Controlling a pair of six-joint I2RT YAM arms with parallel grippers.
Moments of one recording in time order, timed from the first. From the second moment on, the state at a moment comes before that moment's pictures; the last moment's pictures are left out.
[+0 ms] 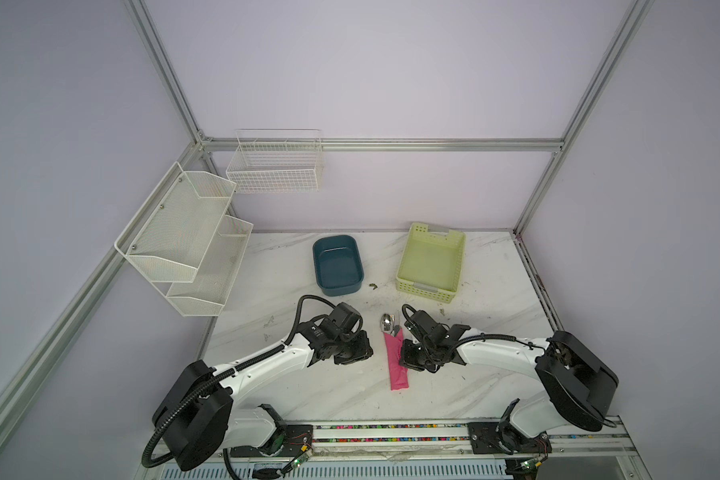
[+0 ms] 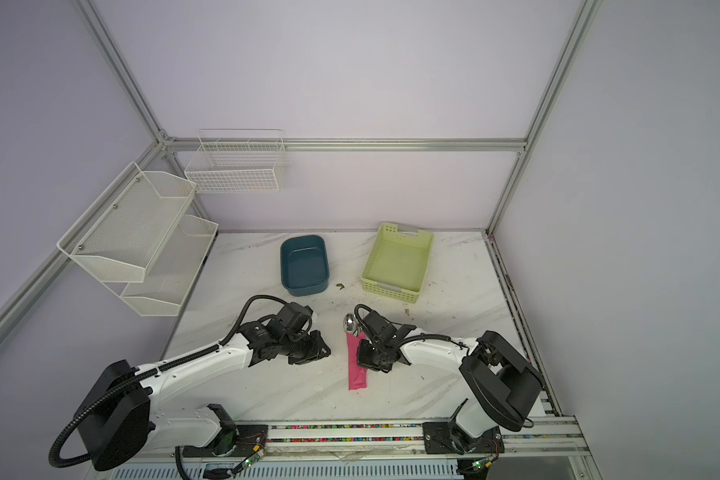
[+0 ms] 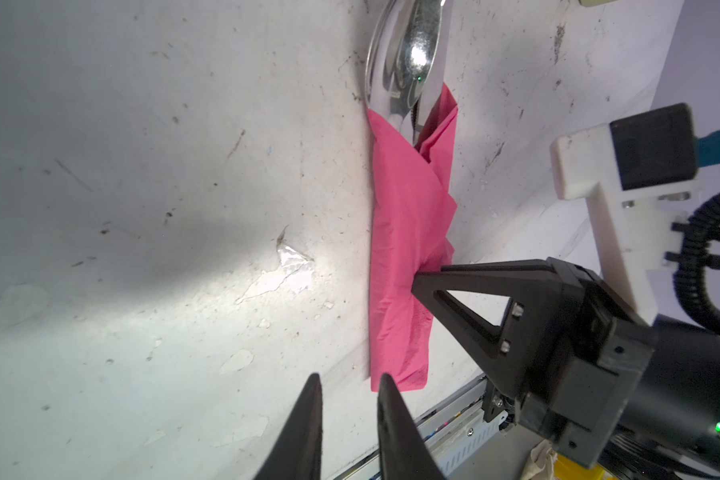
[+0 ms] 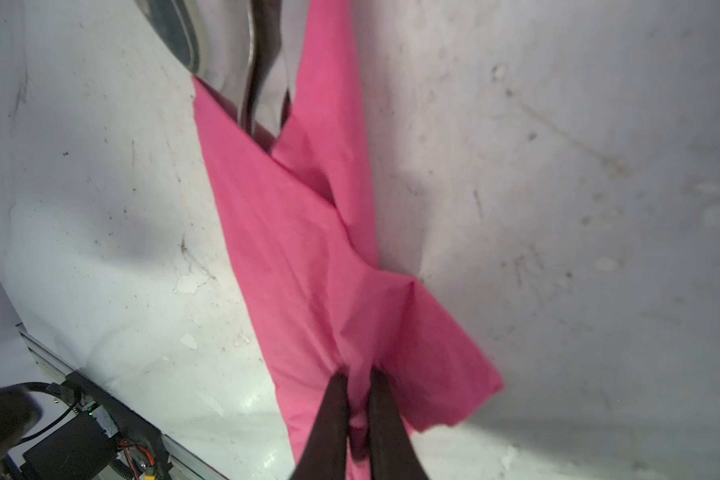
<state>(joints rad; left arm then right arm) -0.72 1.31 0.76 -0.44 0.28 -0.92 0.84 1.52 0.72 -0.33 -0.21 1.00</state>
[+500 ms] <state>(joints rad) -0.76 1.45 0.71 -0.17 0.35 -1.02 0.73 1.51 0.59 -0.08 -0.44 0.97</state>
